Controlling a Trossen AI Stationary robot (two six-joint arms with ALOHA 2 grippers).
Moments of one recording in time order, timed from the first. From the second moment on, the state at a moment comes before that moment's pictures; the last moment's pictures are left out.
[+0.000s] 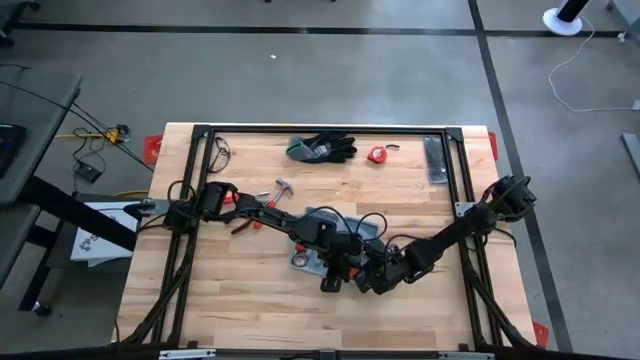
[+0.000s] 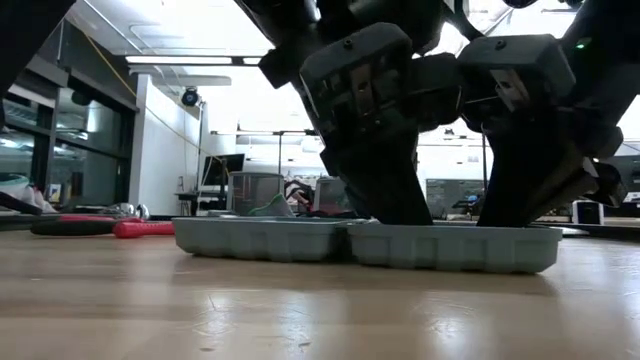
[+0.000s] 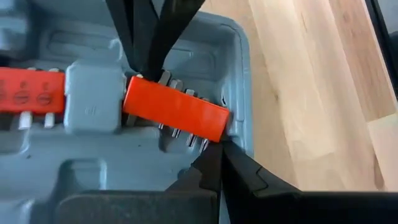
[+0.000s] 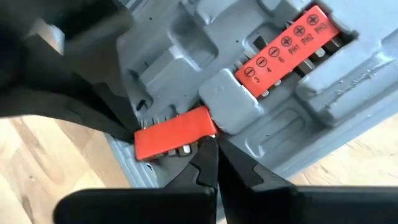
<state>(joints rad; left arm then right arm) -0.18 2.24 1.60 -0.37 0.32 -0.10 0.53 1.75 0.90 -0.26 0.33 1.41</state>
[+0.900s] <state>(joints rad) -0.18 2.22 1.58 -0.30 0.31 -0.10 0.53 1.76 0.89 -0.27 0.34 1.41</state>
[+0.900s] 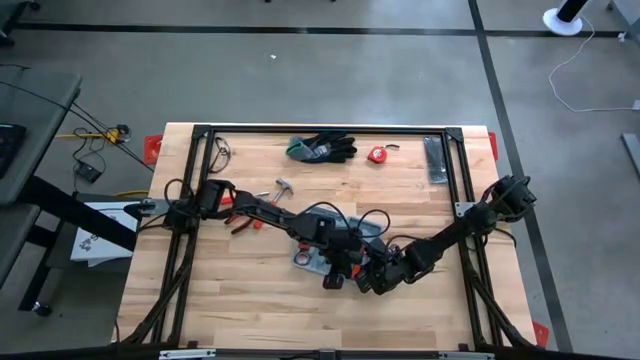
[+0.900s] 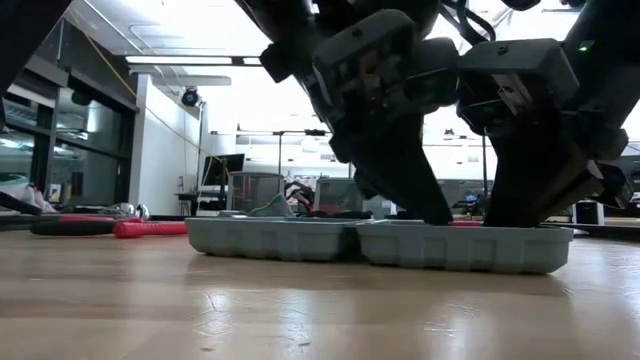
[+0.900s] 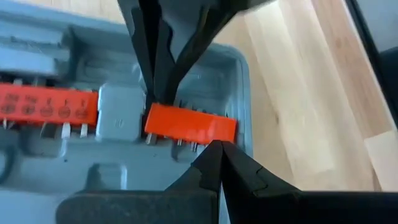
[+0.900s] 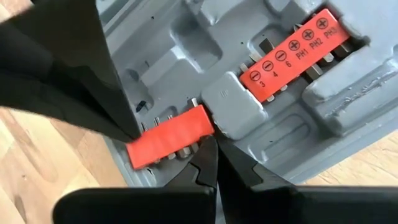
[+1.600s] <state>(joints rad) -0.18 2.23 1.58 -0.27 0.31 -0.13 0.55 1.75 0.89 -0.28 0.38 1.49</state>
